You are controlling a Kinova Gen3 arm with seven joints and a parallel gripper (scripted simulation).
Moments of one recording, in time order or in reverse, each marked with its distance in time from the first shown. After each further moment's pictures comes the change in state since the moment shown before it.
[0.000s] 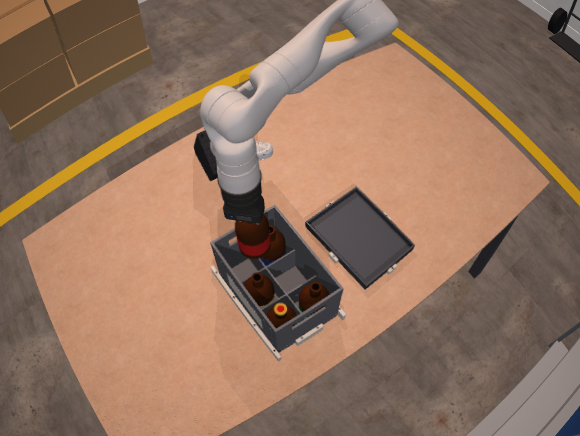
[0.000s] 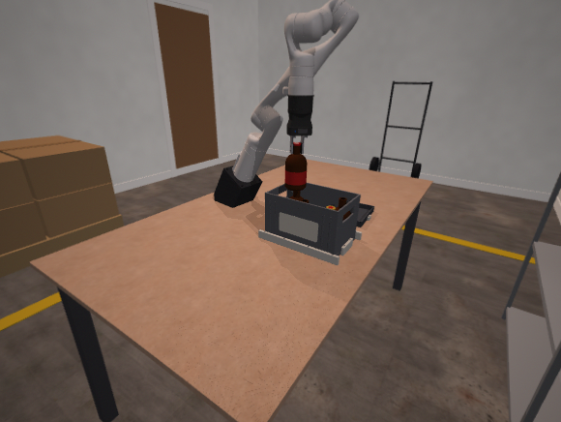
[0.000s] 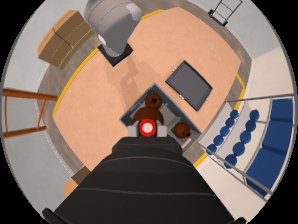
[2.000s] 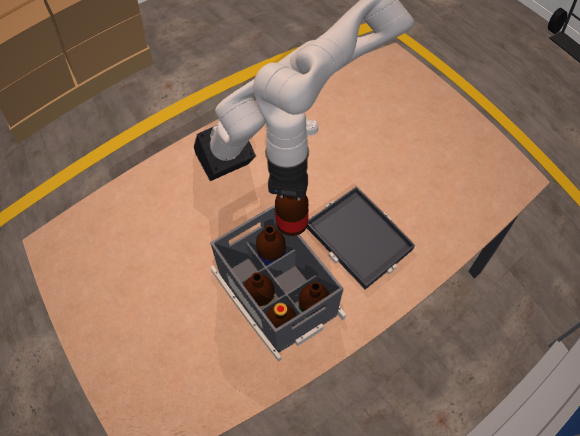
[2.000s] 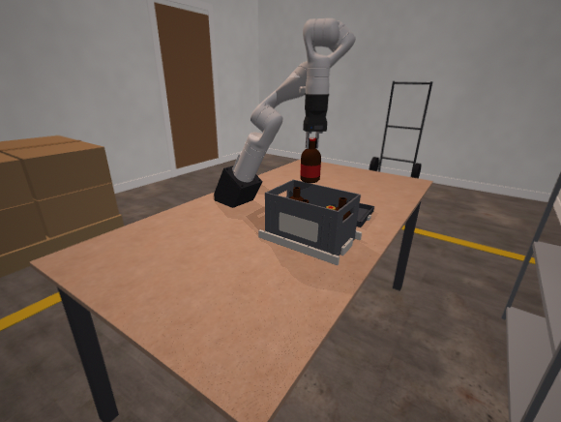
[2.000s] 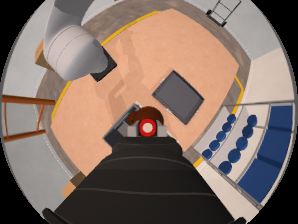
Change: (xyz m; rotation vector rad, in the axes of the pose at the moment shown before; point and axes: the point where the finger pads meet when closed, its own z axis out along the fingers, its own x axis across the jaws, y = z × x) arm 0.073 -0.073 0.001 0.005 0.003 0.005
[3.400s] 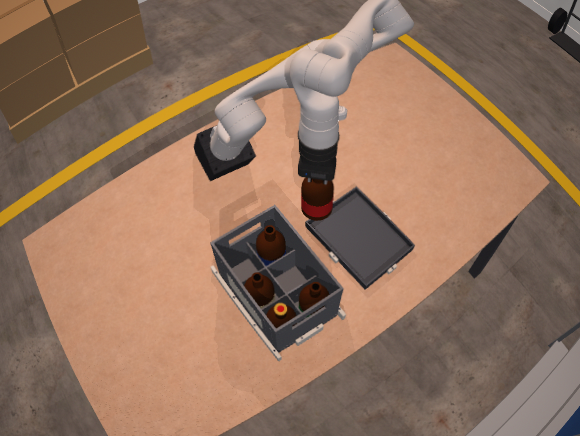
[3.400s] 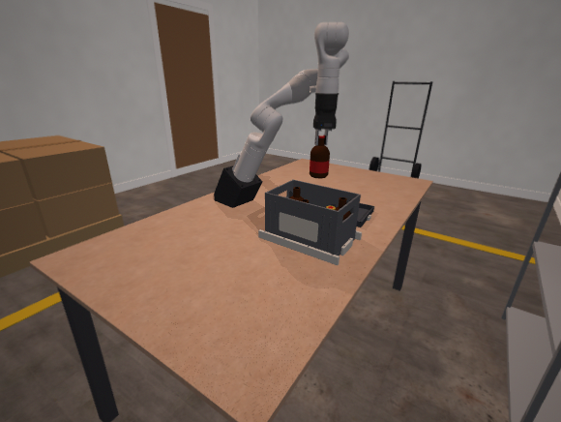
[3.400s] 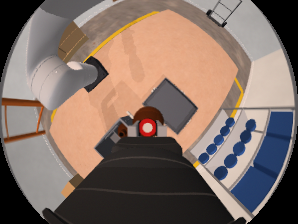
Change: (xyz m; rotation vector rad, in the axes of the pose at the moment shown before) arm 0.050 -0.051 0.001 -0.003 -0.004 -0.005
